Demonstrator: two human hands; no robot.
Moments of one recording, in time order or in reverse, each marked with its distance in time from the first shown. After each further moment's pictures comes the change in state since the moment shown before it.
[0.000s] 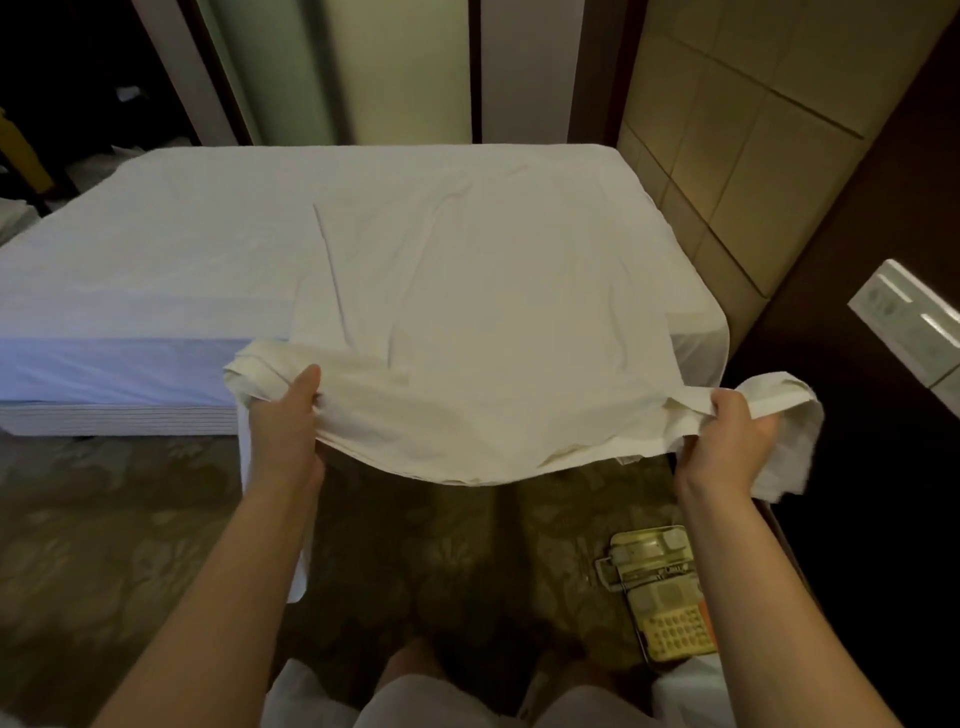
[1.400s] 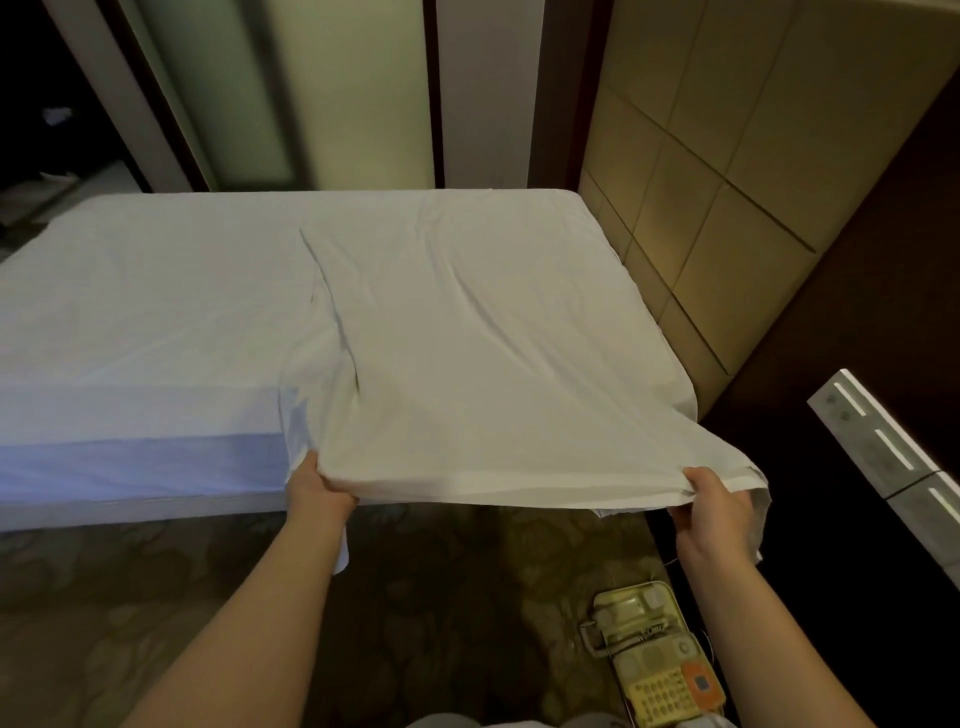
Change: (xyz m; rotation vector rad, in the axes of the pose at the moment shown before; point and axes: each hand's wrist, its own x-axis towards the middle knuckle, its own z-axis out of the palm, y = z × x) left_hand 0.116 0.013 0.103 -0.218 0.186 -0.686; right_hand 0.061 -0.038 0.083 -0.214 0.117 0.193
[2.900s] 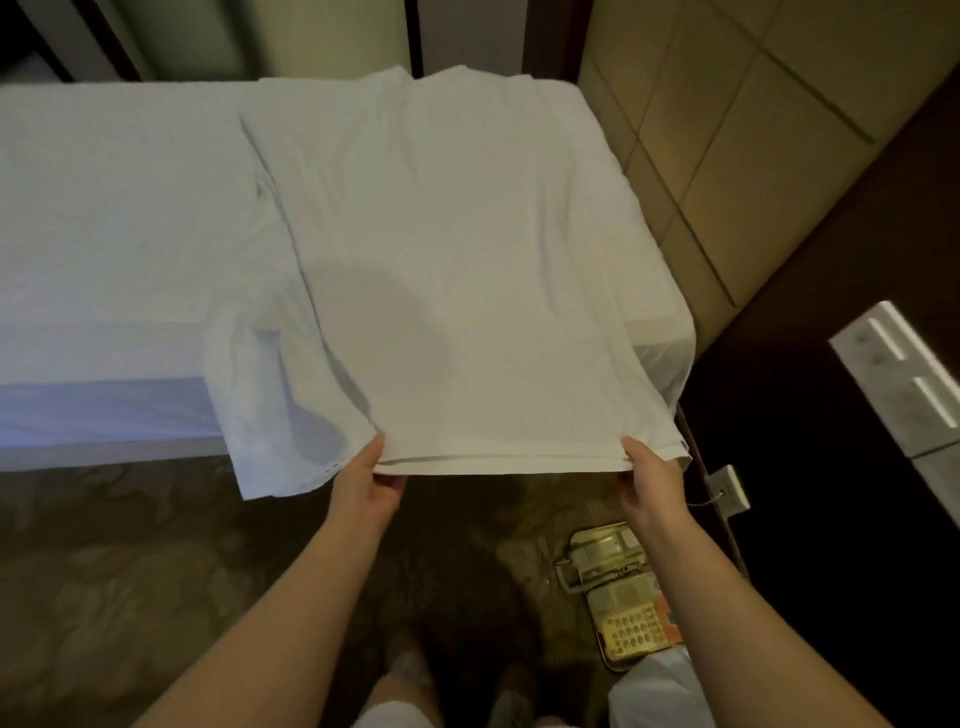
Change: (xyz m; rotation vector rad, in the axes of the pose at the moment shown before) left_hand 0.036 -0.135 0.026 -0.046 -0.086 -0.178; right_hand 0.097 0.081 -0.005 -0.032 -0.130 0.276
